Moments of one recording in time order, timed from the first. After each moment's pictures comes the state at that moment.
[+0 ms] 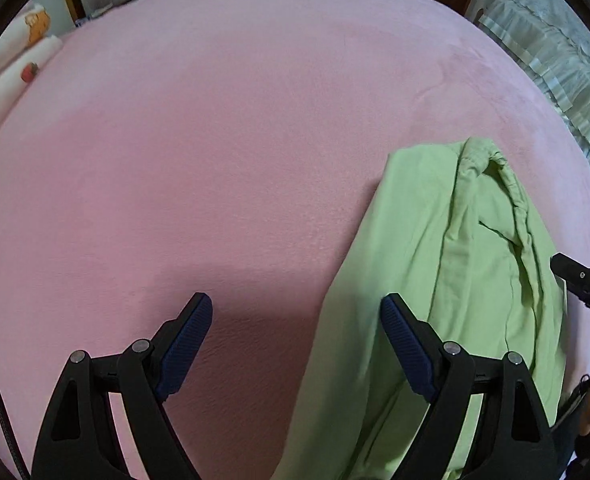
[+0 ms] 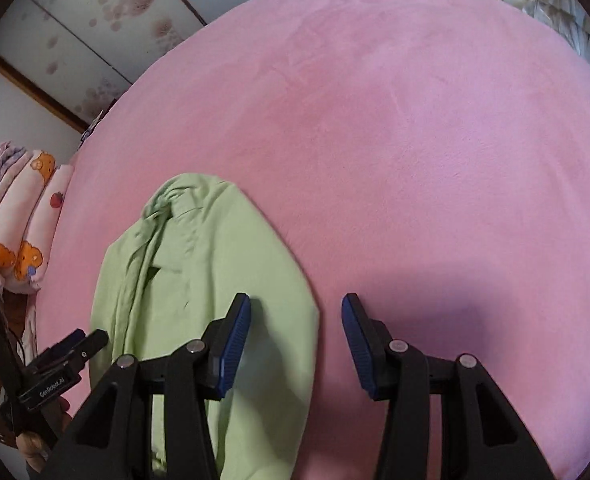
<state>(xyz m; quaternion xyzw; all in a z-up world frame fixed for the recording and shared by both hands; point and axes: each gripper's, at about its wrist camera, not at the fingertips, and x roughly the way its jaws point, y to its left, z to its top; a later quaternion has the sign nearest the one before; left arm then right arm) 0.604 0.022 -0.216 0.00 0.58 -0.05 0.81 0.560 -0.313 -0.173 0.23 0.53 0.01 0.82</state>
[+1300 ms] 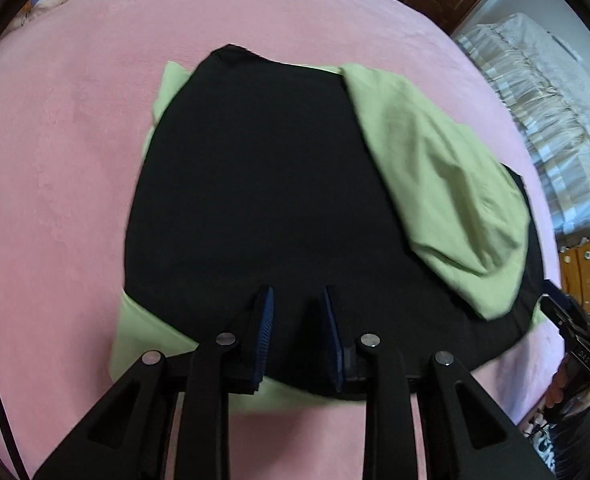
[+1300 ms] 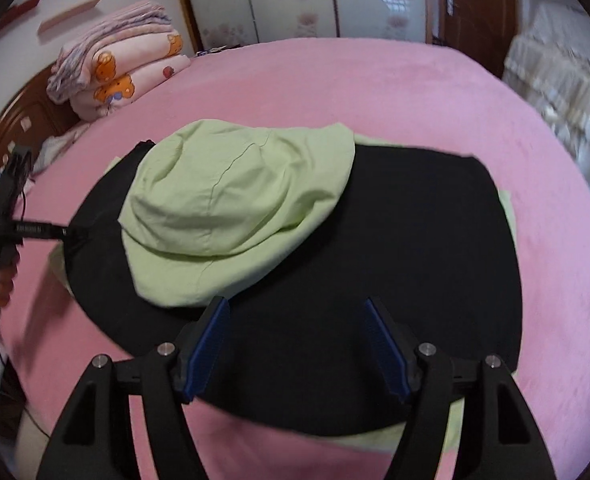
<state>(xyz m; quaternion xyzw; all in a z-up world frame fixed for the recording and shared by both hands) 0.188 0.175 -0.196 -0.12 0.57 -0.10 0.80 0.149 -0.254 -0.128 0.00 0.46 0.14 0.88</state>
